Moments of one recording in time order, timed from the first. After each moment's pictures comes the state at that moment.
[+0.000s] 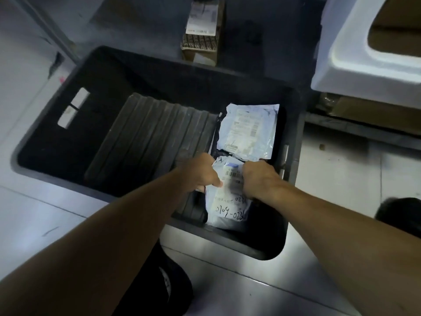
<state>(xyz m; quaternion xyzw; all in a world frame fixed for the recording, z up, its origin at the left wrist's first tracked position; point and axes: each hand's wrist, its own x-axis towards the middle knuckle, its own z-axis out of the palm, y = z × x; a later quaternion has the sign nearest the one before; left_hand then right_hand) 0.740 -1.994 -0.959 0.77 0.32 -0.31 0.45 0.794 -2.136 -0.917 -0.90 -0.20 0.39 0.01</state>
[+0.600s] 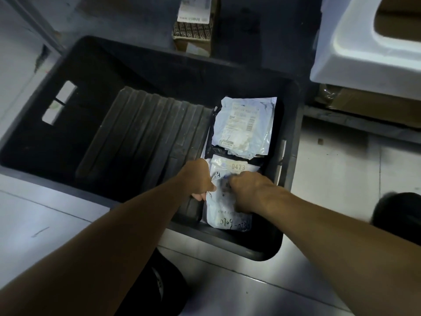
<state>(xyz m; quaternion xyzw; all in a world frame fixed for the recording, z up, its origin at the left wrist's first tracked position) 0.734 -2.001 -0.982 0.81 0.30 -0.35 0.36 0.782 -2.141 -0.930 -0.82 -0.35 0.43 -0.10</state>
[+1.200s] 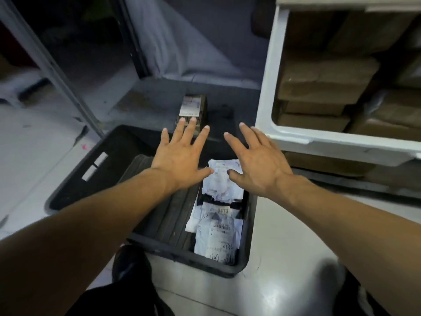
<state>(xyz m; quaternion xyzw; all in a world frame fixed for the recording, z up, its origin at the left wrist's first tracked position) 0.745 -2.008 -0.773 0.99 0.10 -0.03 -0.08 0.817 -2.193 -0.766 -0.92 -0.39 0.04 0.01</state>
